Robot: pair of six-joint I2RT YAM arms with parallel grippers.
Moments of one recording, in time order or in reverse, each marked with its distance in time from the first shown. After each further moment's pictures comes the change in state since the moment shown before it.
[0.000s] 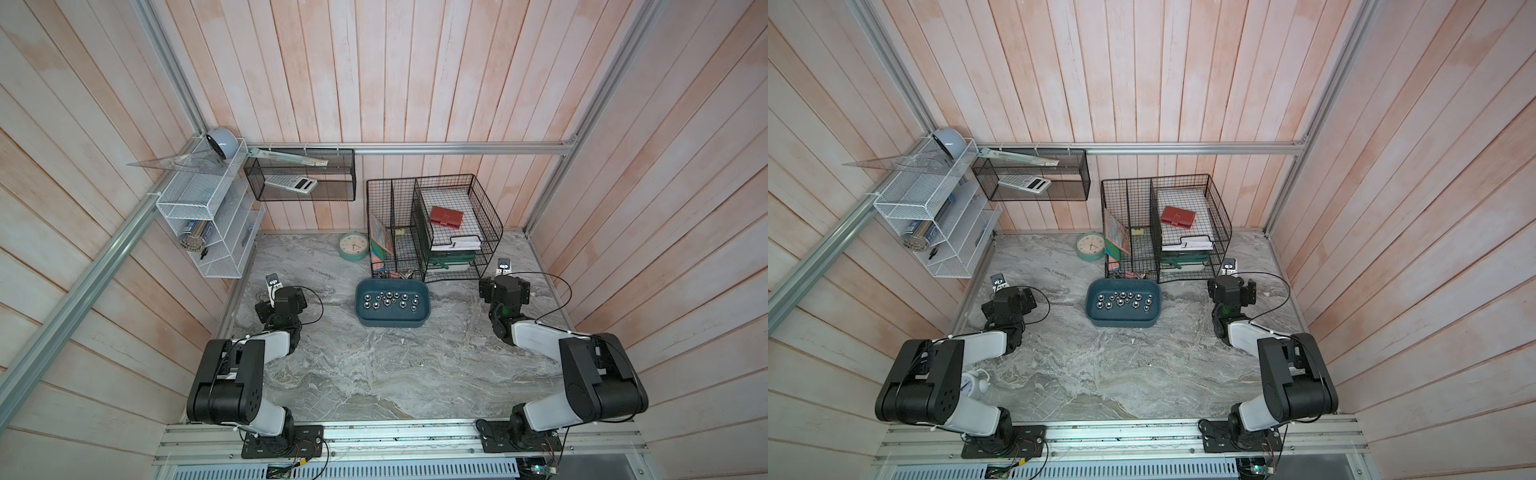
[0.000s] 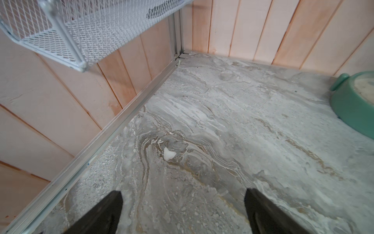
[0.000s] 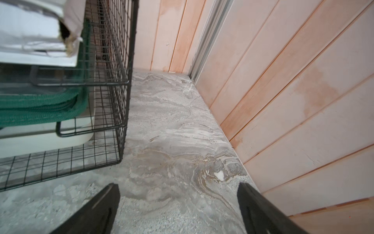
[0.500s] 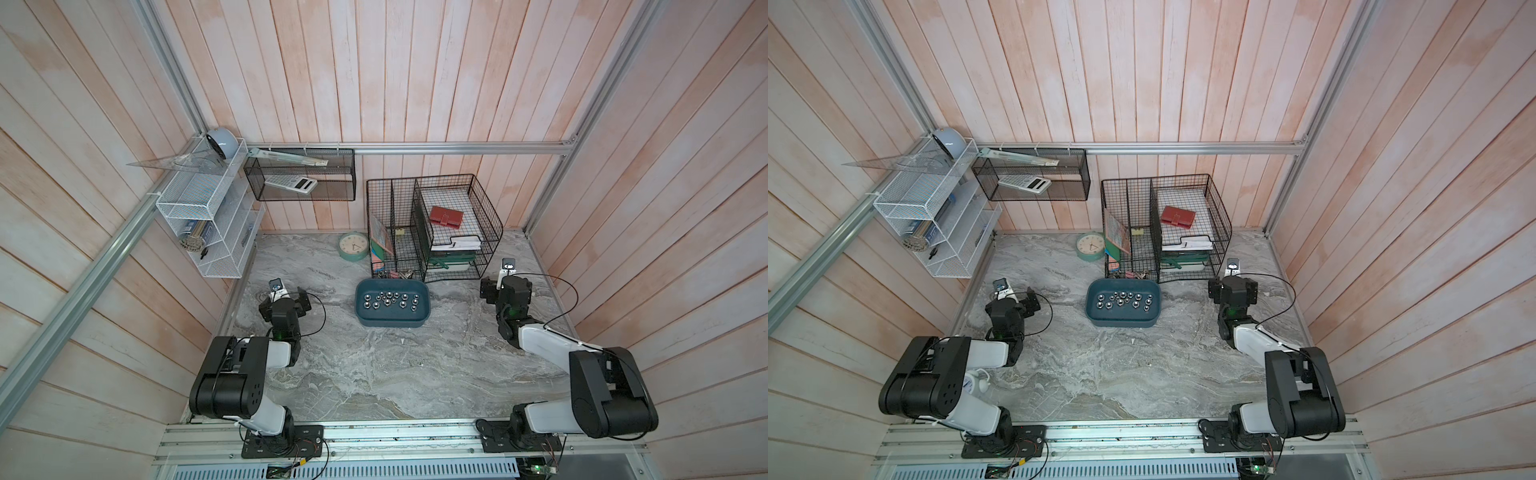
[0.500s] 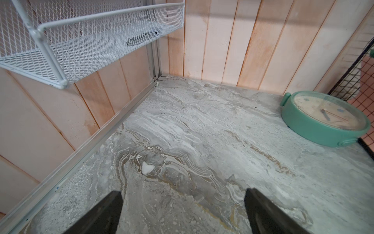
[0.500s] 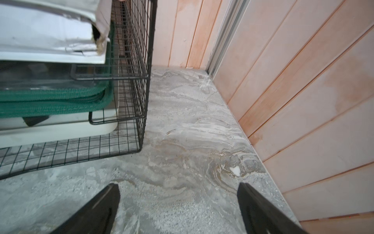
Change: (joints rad) left arm 0.002 0.036 -0.101 0.284 0.097 0.037; right arm -0.008 -0.090 -0.055 -0.098 -0.137 0.070
